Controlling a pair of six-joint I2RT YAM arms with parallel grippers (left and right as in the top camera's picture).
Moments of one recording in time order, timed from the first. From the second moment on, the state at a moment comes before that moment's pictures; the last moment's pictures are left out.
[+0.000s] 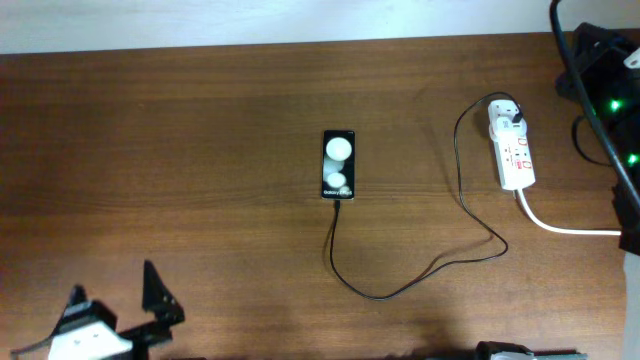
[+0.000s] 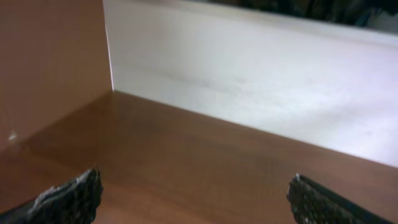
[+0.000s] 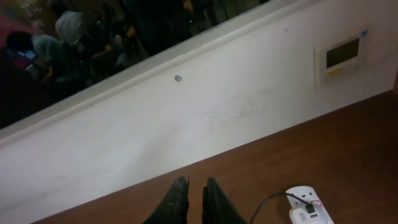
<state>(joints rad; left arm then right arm) -0.01 0.01 0.71 -0.77 -0.29 -0.17 -0.14 1.25 1.75 -0.75 -0.10 0.38</state>
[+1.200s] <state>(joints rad) -0.01 0.01 0.03 -0.08 -0.29 -0.17 -0.14 1.11 1.75 -0.77 -0.10 0.38</state>
